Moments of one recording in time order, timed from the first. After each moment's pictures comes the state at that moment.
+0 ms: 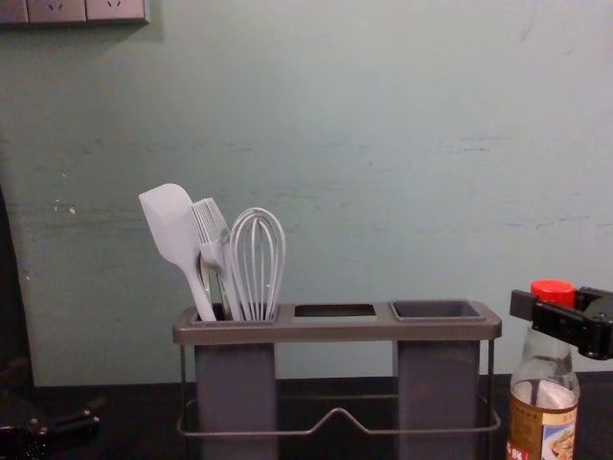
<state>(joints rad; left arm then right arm) -0.20 0.60 0.45 -1.41 -0.25 -0.12 0.03 0.23 0.46 -0.26 -1.42 0.49 -0.11 0.50</state>
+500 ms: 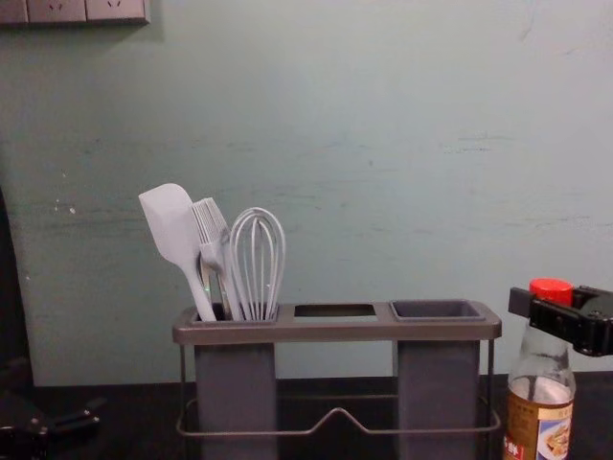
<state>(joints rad) -0.20 0.60 0.45 -1.41 -0.25 -0.12 0.03 0.26 0.44 -0.26 -1.37 0.49 -0.13 0.50</state>
